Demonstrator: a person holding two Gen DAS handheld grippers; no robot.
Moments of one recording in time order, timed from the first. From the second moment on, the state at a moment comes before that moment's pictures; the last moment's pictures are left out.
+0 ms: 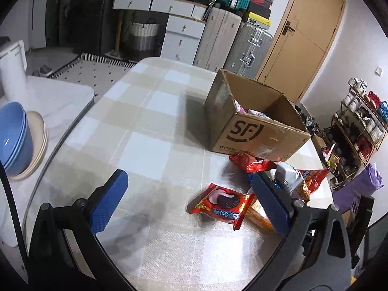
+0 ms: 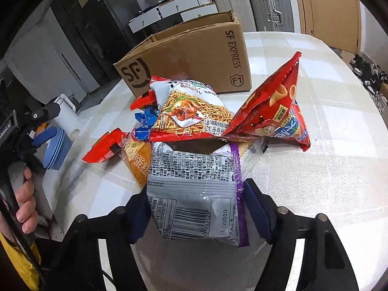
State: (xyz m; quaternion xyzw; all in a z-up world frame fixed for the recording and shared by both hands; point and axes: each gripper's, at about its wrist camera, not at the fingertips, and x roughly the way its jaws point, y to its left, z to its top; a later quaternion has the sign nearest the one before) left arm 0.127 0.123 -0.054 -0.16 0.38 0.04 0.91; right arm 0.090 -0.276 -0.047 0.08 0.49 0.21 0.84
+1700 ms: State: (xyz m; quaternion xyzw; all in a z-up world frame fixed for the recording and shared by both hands) left arm 0.179 0.086 -0.135 -0.16 0.52 -0.03 0.84; right arm 0.062 -0.301 -0.011 0.12 0.46 0.22 0.85
